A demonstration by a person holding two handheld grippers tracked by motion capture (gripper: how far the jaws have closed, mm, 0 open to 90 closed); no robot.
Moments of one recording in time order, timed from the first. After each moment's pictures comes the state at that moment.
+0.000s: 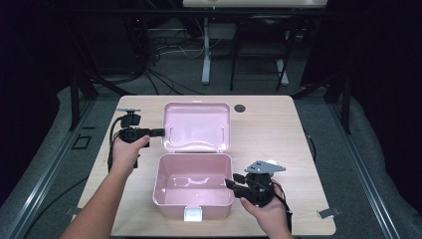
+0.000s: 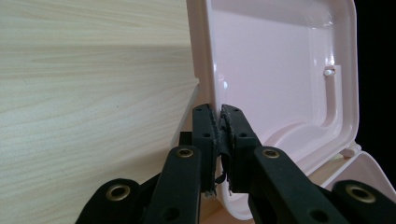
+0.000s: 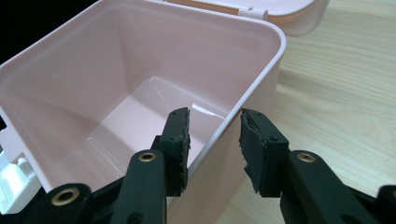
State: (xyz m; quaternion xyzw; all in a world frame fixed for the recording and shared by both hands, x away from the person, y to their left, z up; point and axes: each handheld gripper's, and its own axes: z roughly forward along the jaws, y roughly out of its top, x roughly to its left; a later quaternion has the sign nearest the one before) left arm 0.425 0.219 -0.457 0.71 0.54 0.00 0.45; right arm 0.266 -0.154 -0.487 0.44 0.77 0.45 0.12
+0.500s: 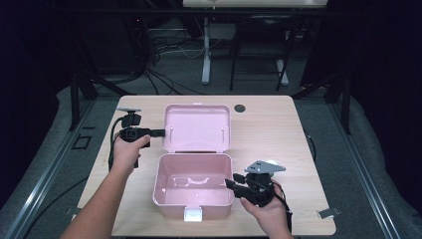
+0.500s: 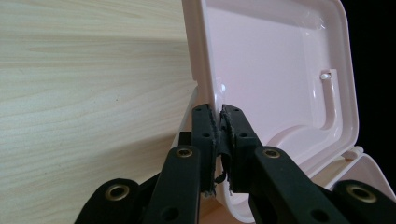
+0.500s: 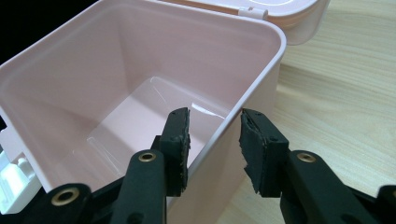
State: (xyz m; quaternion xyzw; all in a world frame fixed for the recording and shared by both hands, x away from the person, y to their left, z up) left arm 0.429 0.219 -0.462 0.70 0.55 -0.01 0.45; right arm 0.266 -0.154 -0.487 0.44 0.77 0.45 0.12
